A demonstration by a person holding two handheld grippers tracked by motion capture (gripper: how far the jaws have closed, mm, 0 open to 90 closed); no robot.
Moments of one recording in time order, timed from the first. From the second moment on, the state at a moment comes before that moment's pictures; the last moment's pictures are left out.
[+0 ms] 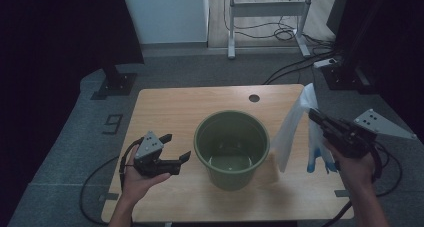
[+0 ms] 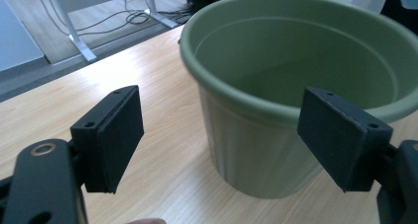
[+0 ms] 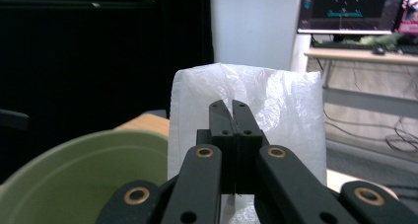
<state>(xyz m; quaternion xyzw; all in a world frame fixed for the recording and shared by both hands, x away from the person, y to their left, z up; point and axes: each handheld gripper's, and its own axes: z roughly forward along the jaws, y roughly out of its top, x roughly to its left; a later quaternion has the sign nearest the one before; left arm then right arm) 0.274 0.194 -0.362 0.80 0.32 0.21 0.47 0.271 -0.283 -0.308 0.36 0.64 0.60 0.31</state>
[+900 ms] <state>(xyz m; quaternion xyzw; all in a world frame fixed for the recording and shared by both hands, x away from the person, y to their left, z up) 0.285 0.139 -0.344 0.82 0.26 0.16 0.48 0.277 -0.230 -0.291 0.30 0.67 0.61 0.28</state>
